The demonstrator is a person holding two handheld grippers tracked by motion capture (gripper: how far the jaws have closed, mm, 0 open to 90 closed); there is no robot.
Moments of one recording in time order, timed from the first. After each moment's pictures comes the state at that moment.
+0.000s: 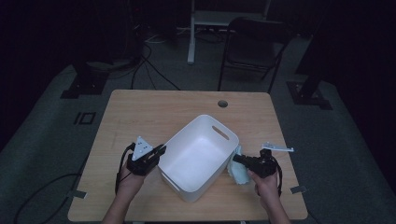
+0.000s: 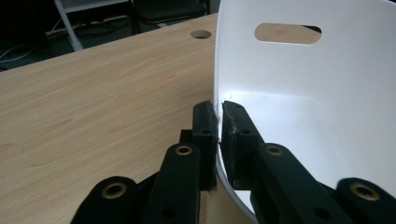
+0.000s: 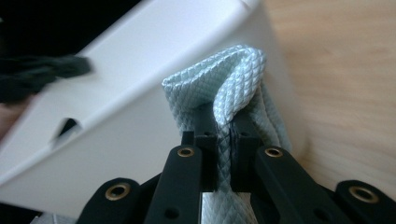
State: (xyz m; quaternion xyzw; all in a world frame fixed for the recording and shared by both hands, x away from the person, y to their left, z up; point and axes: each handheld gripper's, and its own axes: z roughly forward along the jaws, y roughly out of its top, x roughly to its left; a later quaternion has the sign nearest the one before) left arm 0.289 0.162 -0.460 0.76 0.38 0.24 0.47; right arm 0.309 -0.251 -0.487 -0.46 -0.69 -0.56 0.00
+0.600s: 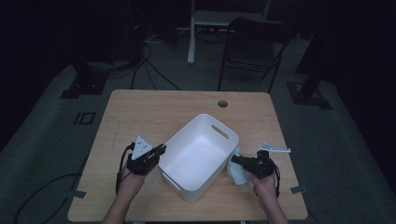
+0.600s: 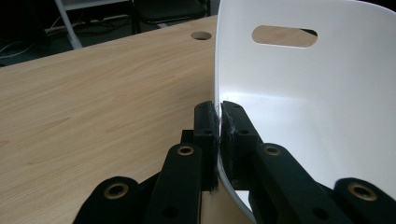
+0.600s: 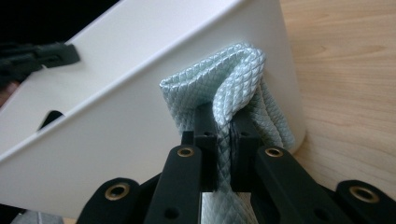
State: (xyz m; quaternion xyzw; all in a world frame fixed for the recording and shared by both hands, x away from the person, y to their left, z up) left arm 0.290 0.162 -0.460 0.76 0.39 0.24 0.47; right arm 0.310 -0.245 -0.495 -0.47 -0.70 -0.54 -0.01
